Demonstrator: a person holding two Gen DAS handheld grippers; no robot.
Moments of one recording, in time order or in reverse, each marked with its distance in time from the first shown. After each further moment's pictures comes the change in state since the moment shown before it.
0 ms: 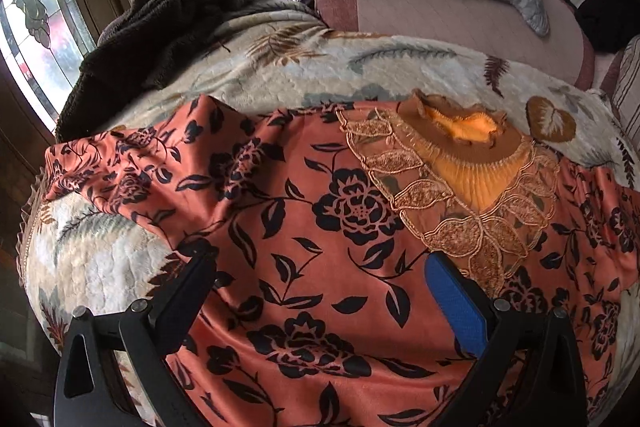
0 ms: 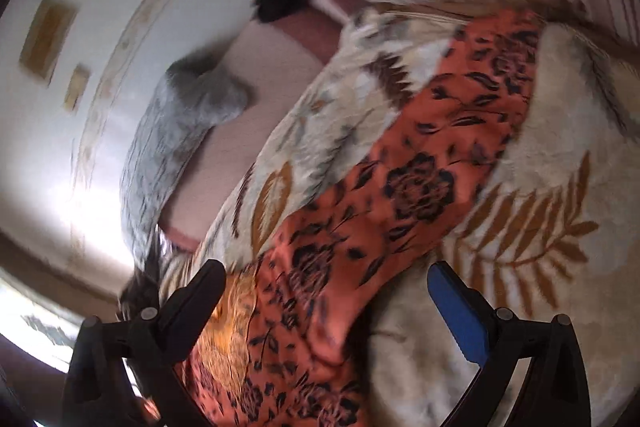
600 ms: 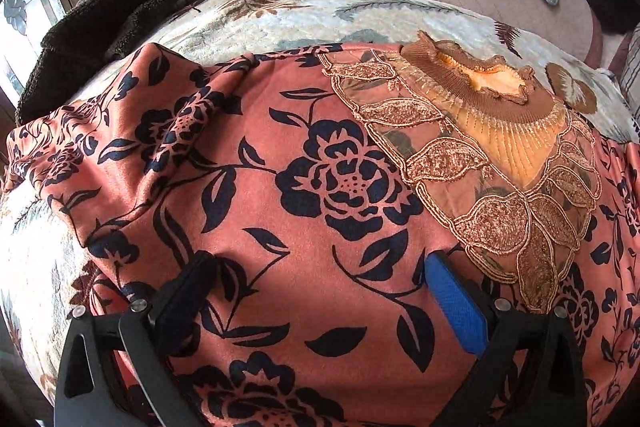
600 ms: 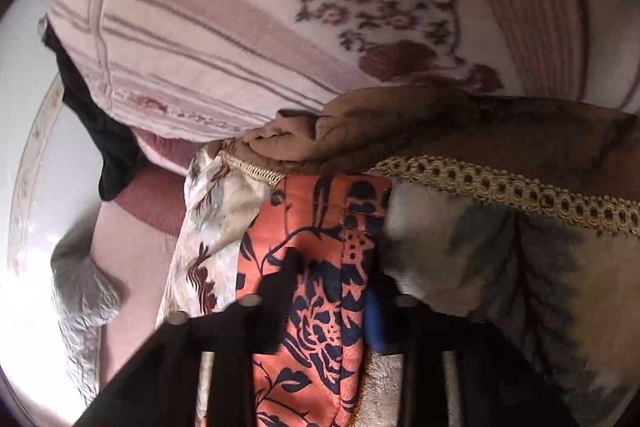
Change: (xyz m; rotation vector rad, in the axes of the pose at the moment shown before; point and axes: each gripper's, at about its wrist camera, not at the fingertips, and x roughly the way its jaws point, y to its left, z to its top) left arm 0.059 -0.012 -0.017 0.013 0.067 -0.045; right arm 0.048 -0.122 0.164 0.221 -0.322 -0.223
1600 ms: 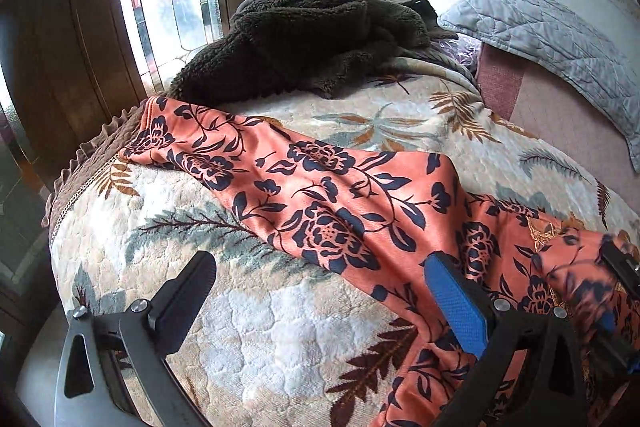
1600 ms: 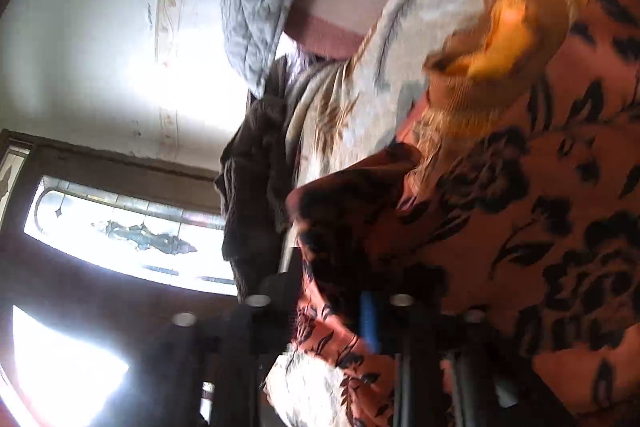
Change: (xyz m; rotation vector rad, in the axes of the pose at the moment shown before) left arm -0.071 0.207 0.023 -0.367 -0.206 0.192; right arm -0.084 0.262 -0.523 -0.309 0.895 0.633
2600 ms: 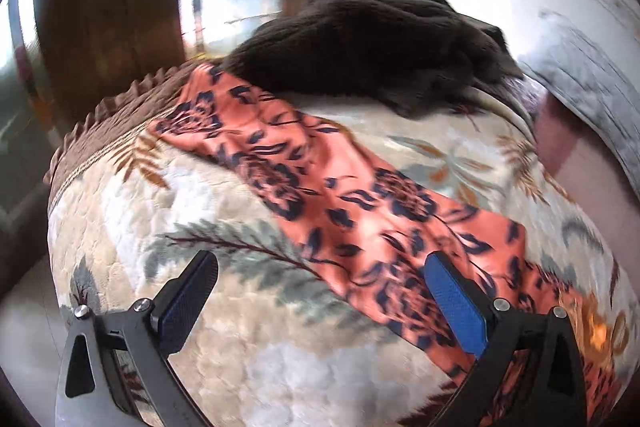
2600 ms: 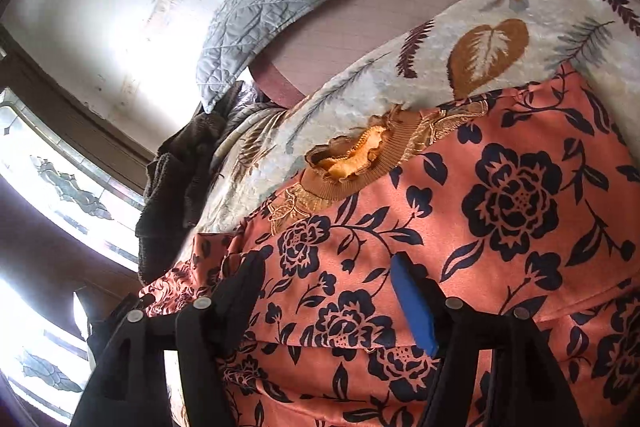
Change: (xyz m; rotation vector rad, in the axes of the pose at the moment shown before) left arm 0.047 0.083 0.031 -0.287 0.060 0.058; right arm -0.119 -0.020 0.034 -0.326 -0.141 -0.354
